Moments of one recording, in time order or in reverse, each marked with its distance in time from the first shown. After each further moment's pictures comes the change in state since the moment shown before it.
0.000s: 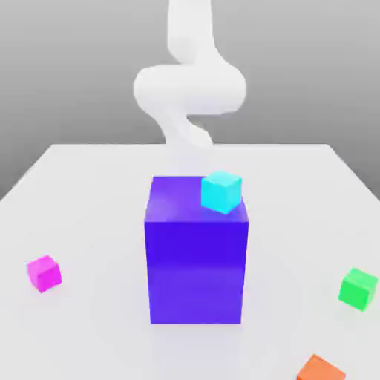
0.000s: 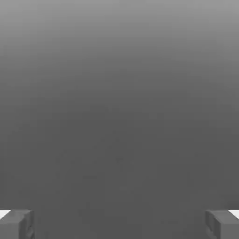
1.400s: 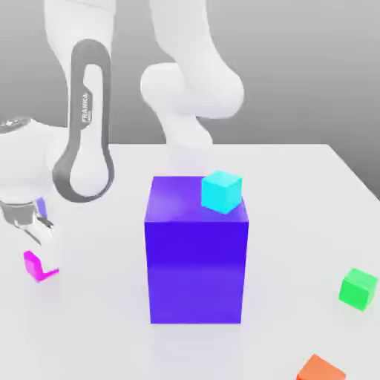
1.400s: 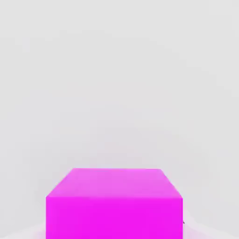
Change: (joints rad) arm -0.486 0.853 -0.249 -0.368 0.154 0.493 -0.186
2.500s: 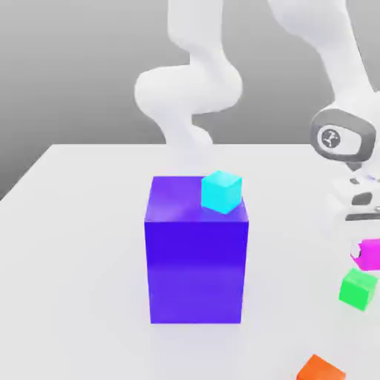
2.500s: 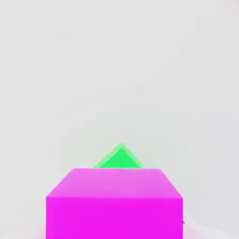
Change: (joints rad) arm 0.990 0.101 0.592 0.169 -0.340 -0.075 1.028
